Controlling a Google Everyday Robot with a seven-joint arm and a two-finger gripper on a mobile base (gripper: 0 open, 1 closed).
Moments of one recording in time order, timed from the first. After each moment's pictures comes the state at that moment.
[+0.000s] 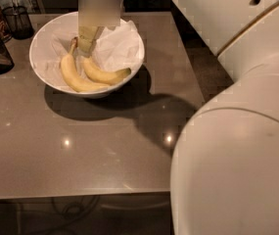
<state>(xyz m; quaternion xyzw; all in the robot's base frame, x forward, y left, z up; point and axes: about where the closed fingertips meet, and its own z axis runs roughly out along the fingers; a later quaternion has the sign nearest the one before) 0.615 0.086 0.982 -0.55 0.82 0.06 0.15</state>
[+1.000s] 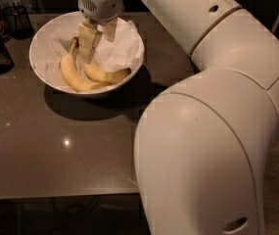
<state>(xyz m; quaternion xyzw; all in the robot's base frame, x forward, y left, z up) 0.647 0.096 0.940 -0.53 0.84 0.05 0.11</state>
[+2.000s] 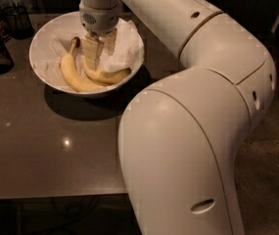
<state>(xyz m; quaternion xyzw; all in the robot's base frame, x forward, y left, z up) 0.662 0.094 0.900 -0.52 0.85 0.04 0.07</state>
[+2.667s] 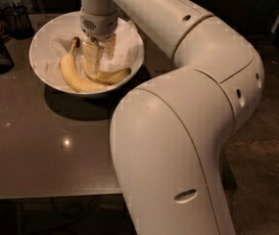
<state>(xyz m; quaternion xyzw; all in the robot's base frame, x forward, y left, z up) 0.667 0.097 0.882 -0.53 0.85 0.04 0.05</state>
